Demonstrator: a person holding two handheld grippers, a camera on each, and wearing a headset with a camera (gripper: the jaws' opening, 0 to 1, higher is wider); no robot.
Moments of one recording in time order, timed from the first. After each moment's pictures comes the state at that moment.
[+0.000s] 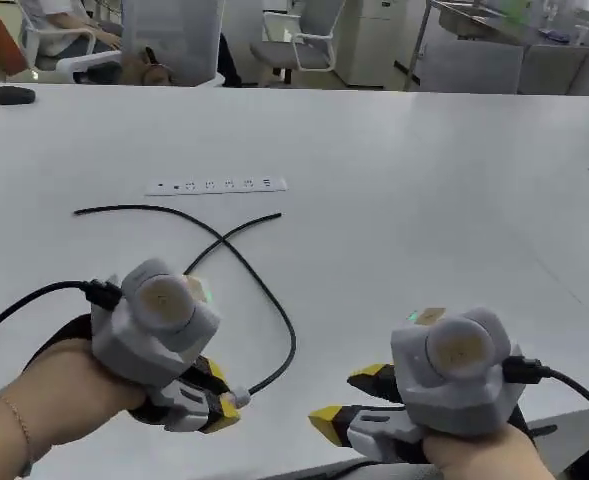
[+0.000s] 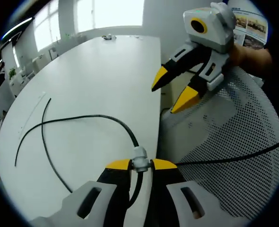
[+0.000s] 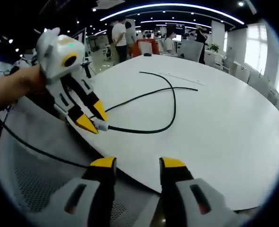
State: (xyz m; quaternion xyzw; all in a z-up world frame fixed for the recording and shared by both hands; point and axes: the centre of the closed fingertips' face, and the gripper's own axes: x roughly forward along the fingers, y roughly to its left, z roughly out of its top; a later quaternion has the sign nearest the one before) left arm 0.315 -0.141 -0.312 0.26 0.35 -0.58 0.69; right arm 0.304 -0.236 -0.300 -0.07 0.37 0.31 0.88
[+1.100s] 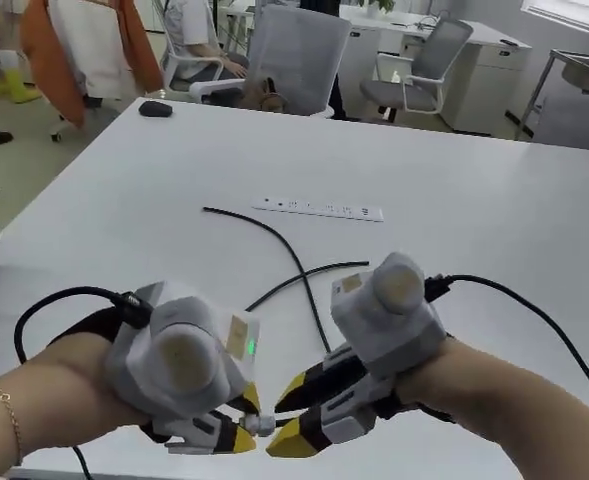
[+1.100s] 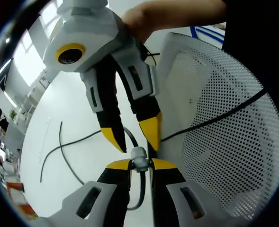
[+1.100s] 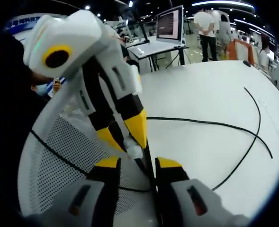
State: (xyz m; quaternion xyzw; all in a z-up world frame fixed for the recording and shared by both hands) left arm 0.273 -0.097 -0.290 0.39 0.26 -0.60 0.65; right arm 0.274 -0.091 -0.296 -0.16 0.37 0.66 0.63
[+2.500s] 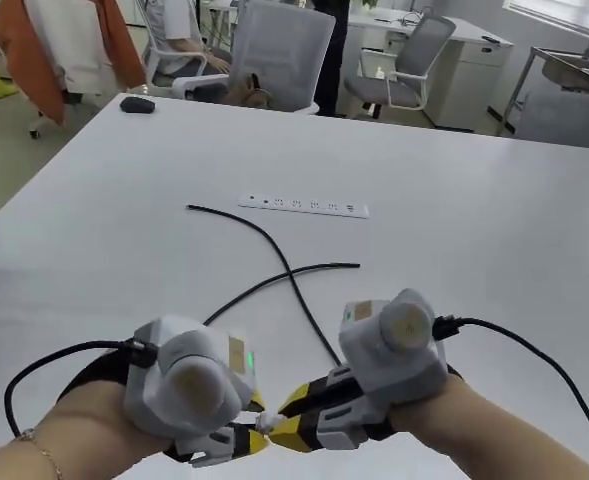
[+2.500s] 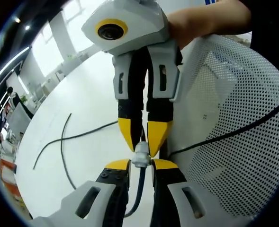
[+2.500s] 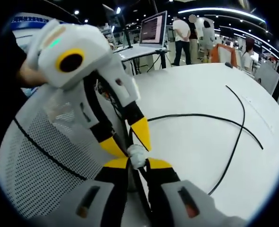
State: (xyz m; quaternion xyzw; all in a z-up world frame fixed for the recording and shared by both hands) left arm 0.300 -0.116 -0.322 0.32 0.26 -0.56 0.72; right arm 0.294 -0.107 -0.318 -0.16 0.34 0.60 0.71
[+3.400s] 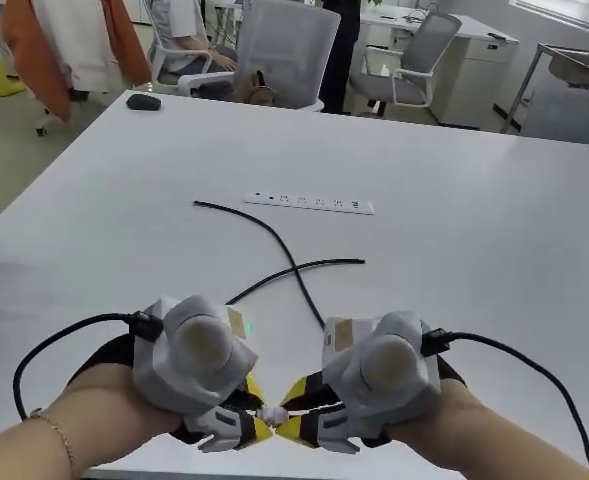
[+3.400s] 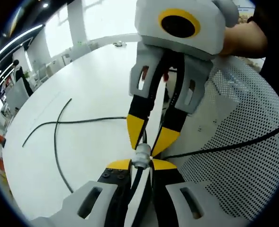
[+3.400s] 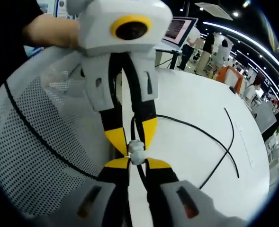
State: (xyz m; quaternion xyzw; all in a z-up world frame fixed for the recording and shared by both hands) left arm 0.300 -0.109 -0.322 0.23 0.32 -0.54 0.74; right arm 0.293 -0.106 -0.321 -0.33 0.26 0.59 0.69
